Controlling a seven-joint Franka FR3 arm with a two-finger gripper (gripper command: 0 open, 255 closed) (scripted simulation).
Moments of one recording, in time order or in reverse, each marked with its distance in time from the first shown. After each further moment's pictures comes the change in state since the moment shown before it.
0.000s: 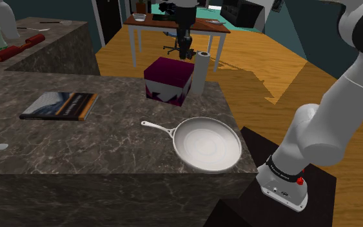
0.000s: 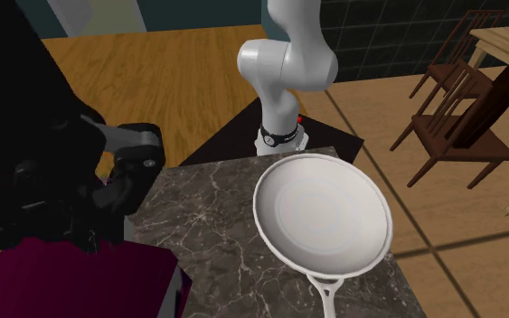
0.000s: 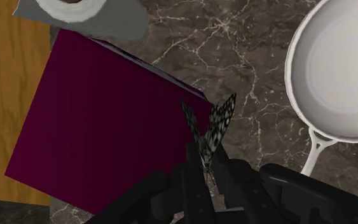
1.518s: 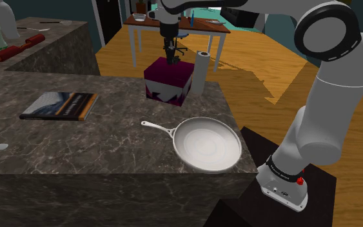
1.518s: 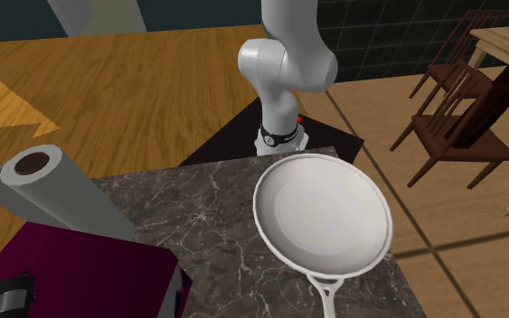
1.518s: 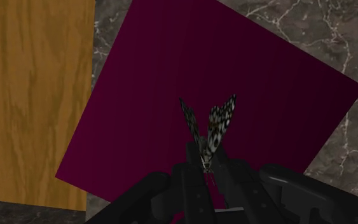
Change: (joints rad) arm -0.059 0.288 -0.048 0.184 0.019 0.110 -0.101
